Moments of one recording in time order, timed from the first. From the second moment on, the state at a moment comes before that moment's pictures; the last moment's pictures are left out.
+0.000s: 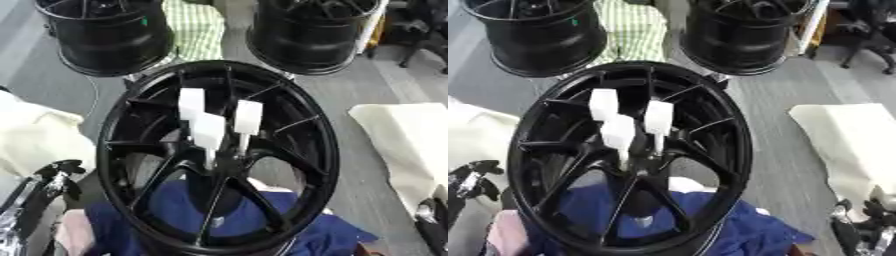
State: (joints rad) left arm -0.19 0.16 0.34 -1.39 -0.15 -0.13 -0.46; right arm 0.04 -0.18 -0.13 -1.43 0.16 0.01 -0.71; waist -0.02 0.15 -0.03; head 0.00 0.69
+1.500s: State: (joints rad) left arm -0.20 0.19 0.32 -1.41 -0.16 -0.12 -0.48; right arm -0.02 -0.83 0.23 -1.98 0.43 0.13 -0.43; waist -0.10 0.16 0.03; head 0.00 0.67
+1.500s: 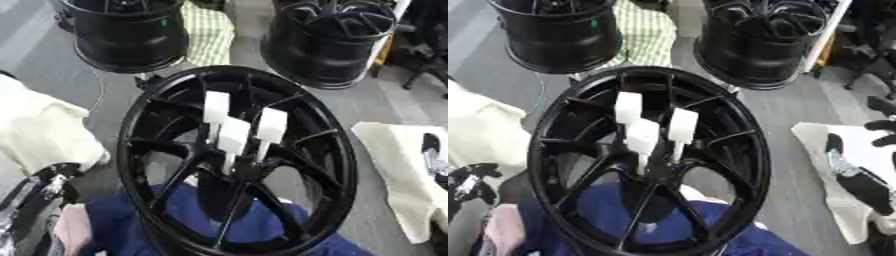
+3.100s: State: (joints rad) left arm -0.21 0.19 0.30 -1.41 -0.17 -0.13 -0.51; right arm -0.62 -1.00 0.52 -1.99 0.21 0.09 0.05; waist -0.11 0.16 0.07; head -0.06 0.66
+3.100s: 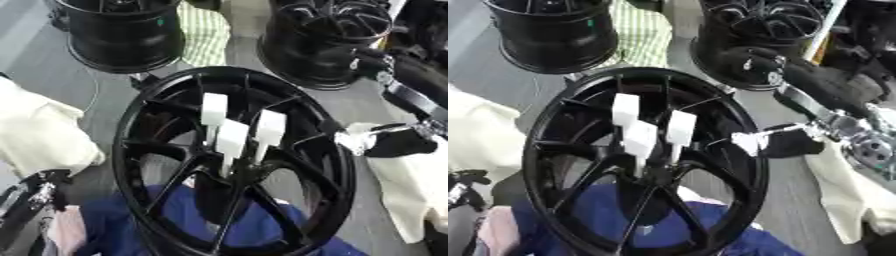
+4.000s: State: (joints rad) left arm -0.22 0.19 0.29 -1.41 -0.17 -0.13 -0.53; right arm -0.76 -0.89 0.55 -1.99 0.22 0.10 0.35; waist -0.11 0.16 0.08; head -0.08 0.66
